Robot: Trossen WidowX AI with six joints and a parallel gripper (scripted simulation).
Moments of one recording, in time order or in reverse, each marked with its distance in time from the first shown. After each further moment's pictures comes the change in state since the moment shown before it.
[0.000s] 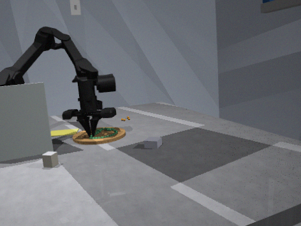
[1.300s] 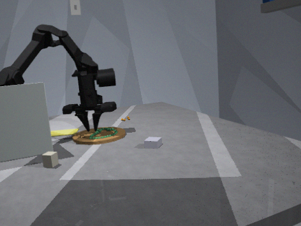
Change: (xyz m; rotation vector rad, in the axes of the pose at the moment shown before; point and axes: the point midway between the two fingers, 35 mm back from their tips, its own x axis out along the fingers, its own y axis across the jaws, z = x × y) arm -0.020 -0.003 0.002 -0.008 -0.005 -0.009
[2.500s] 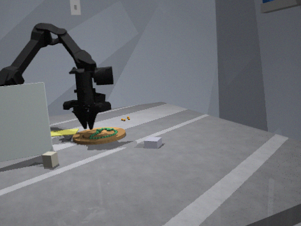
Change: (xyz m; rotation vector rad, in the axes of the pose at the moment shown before) arm -0.010 0.009 -0.008 0.394 0.006 0.032
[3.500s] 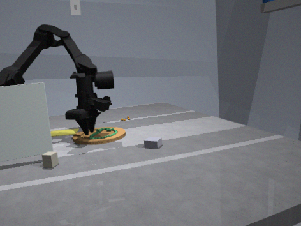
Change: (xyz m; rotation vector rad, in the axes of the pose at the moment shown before) arm 0.015 -0.007 -0.003 1.323 -0.008 -0.007
